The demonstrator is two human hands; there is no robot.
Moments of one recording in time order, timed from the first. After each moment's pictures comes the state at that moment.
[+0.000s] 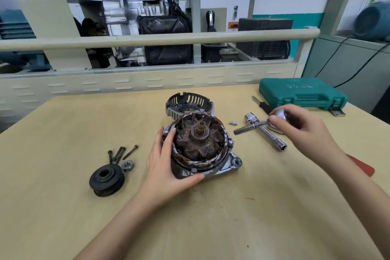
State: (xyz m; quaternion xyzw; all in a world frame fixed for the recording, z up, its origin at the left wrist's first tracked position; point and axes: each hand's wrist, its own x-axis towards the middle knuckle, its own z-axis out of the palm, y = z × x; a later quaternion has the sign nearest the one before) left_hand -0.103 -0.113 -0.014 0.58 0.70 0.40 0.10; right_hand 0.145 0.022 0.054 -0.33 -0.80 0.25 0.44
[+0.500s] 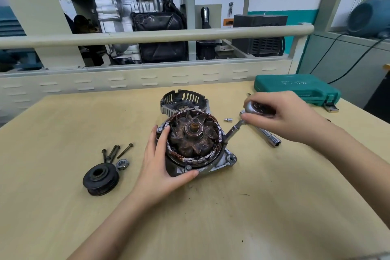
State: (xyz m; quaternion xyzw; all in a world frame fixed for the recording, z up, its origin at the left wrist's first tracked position) left_hand -0.103 -0.112 -0.017 0.59 0.69 0.41 0.11; right_hand 0.127 0.014 0.098 -0.30 -0.91 0.09 0.27
